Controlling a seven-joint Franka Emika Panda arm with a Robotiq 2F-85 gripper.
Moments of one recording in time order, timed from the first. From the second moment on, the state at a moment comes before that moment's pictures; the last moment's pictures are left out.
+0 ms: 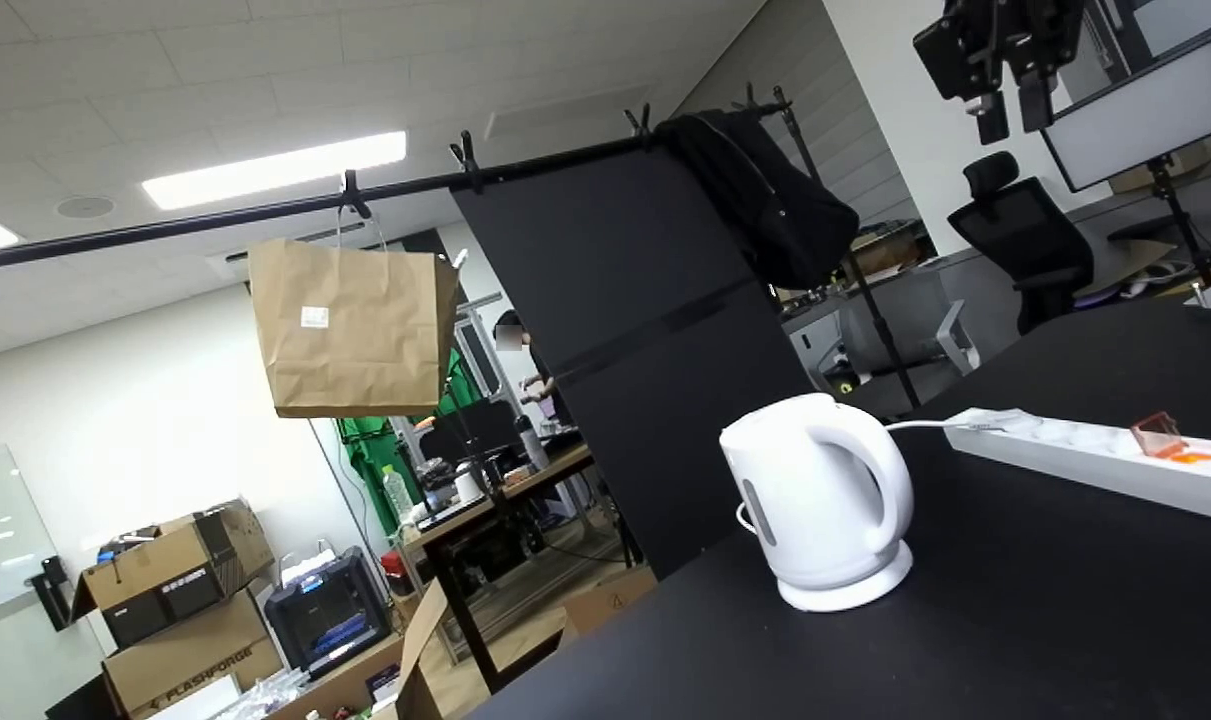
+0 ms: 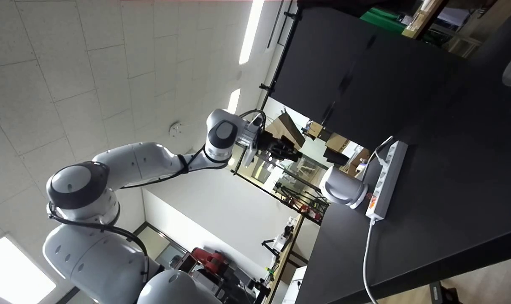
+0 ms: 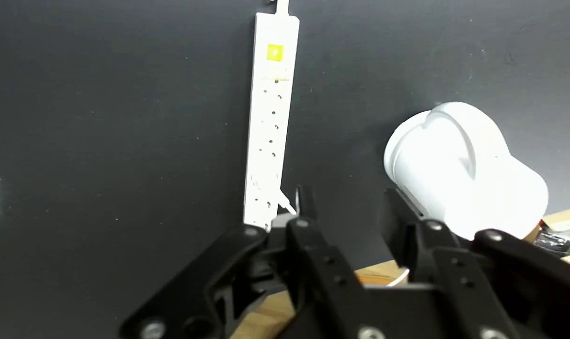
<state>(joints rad) -0.04 -0.05 -0.01 -2.17 0.15 2.33 0.12</state>
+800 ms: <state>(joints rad) -0.04 0.05 -0.02 -2.12 0.16 2.33 0.12</state>
